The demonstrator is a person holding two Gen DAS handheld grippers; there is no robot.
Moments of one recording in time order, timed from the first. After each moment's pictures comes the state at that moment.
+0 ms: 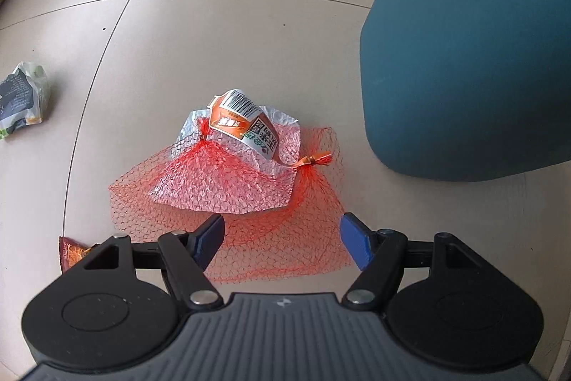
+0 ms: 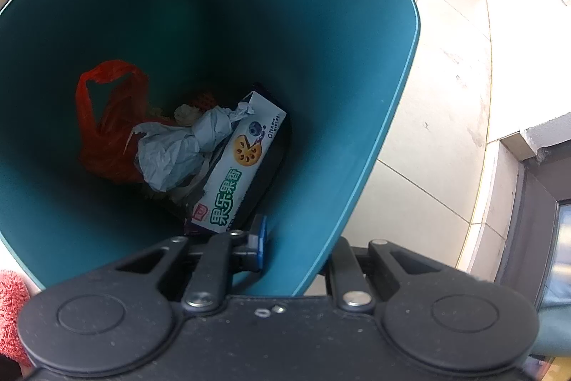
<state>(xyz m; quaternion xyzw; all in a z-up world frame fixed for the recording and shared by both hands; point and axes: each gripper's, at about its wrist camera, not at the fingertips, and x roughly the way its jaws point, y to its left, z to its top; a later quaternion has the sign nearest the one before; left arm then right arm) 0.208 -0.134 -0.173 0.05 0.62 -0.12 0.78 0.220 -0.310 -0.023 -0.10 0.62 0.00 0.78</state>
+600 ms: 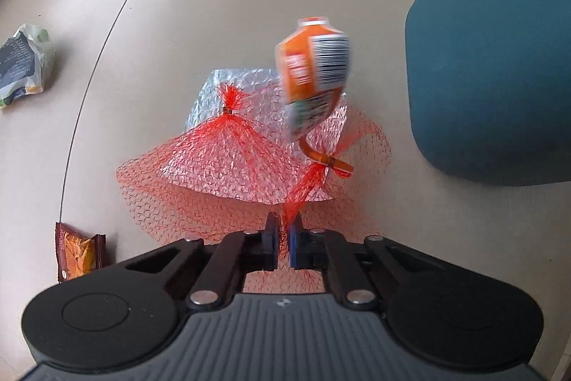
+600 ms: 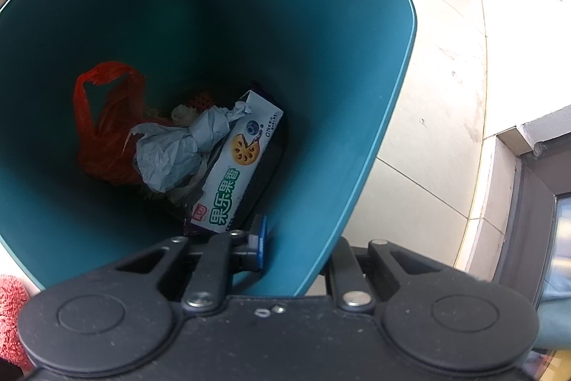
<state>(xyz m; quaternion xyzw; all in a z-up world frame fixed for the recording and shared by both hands) 0.219 -0.108 -0.195 0.03 0.64 -0.10 0.76 0.219 -0.311 -0.025 -0.11 0.62 0.00 0.78</state>
